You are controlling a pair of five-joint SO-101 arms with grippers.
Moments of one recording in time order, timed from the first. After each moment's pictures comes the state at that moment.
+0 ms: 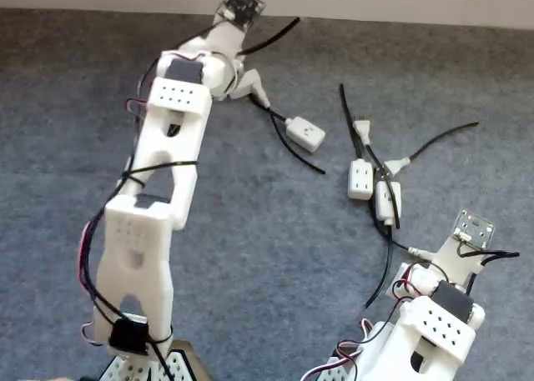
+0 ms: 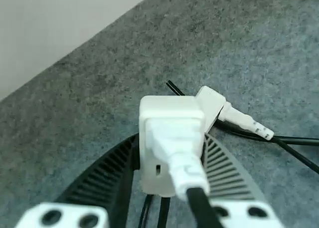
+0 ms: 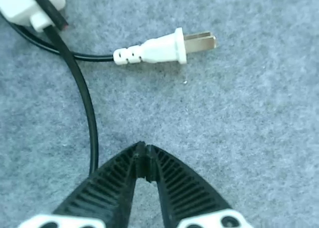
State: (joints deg) left arm 4.4 46.2 -48.7 54.7 -23.6; right arm 30.7 -65.4 79.4 63.4 5.8
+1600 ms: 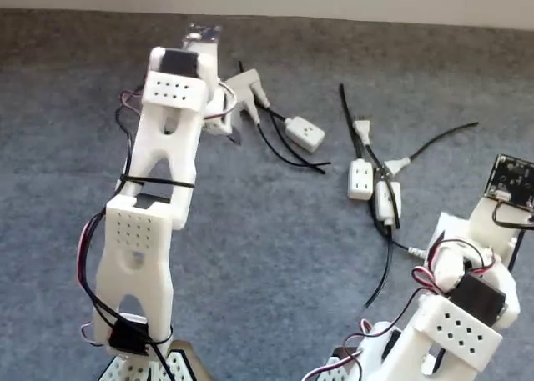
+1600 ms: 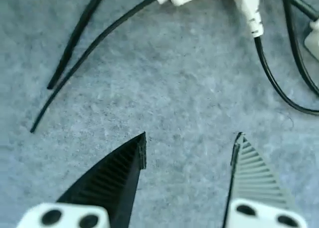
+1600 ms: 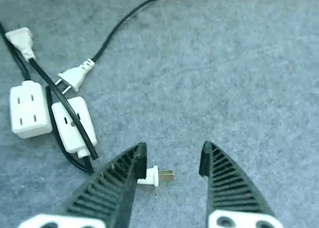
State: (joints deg) left arm 3.9 45.4 -56.1 101.2 10.2; right arm 28.2 -65.3 53.8 60.7 14.0
